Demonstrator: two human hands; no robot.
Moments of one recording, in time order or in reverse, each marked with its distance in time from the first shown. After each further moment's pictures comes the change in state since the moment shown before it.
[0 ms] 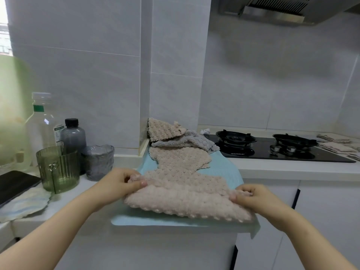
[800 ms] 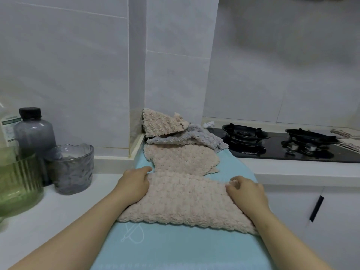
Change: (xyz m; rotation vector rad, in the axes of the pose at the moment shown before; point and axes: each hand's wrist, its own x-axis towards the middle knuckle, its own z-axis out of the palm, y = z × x) left_hand 0.135 -0.060 0.056 0.507 0.097 -0.094; right_hand 0.136 0.032 0.039 -0.632 0.428 0.121
